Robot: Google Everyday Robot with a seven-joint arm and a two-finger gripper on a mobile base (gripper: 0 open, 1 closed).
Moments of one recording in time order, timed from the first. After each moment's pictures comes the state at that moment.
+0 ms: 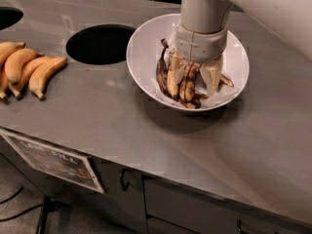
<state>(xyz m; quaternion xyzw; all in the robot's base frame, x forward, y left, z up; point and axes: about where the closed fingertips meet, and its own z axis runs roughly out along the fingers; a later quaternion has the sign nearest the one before) 0.522 -0.091 0.904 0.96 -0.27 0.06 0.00</state>
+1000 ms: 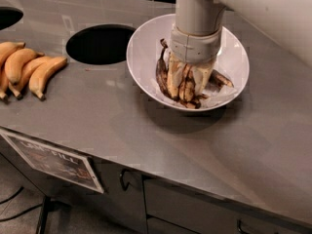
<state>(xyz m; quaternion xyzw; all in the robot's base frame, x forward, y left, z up) 0.521 -0.082 0.897 0.97 -0.25 0.05 0.01</state>
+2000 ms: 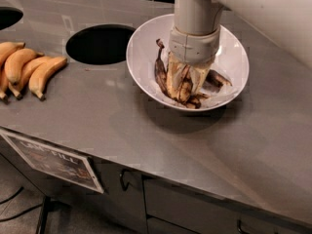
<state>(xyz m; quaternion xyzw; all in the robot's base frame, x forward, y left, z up) 0.523 -0.078 0.895 0.97 -0.25 0.04 0.01</state>
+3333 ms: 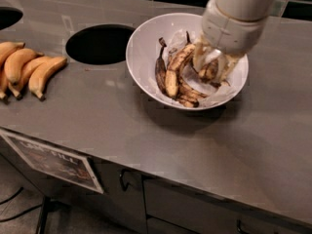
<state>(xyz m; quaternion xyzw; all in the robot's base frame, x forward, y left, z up) 0.503 -0.112 0.952 0.94 -0.30 0.12 -0.06</state>
